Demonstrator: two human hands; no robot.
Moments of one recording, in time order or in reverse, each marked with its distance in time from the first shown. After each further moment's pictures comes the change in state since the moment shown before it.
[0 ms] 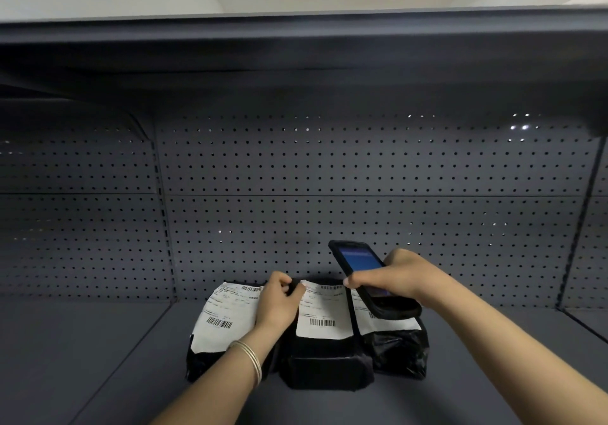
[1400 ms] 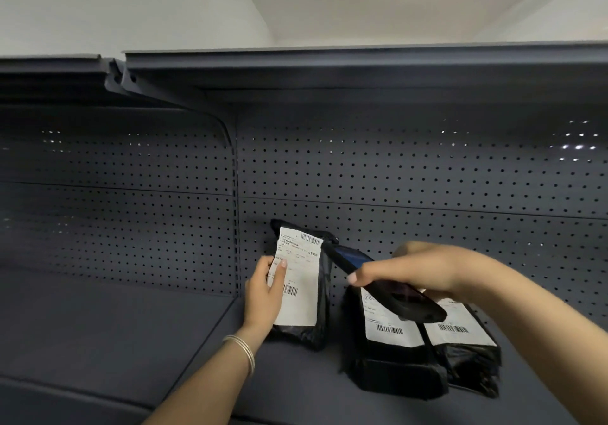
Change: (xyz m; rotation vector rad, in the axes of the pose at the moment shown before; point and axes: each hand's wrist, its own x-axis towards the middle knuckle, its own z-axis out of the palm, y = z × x) left_hand -0.004 -0.025 -0.138 -0.201 0.277 0.293; right_hand -0.056 -0.101 0.036 -0.093 -0.232 -0.133
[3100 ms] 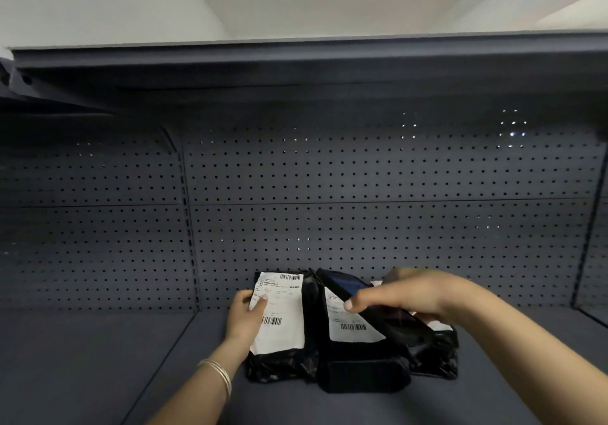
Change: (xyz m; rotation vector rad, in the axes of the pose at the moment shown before) left_hand 0.000 -0.044 0.044 -0.031 -0.123 -0.485; right_hand 0.007 0.066 -0.004 0.057 0.013 0.145
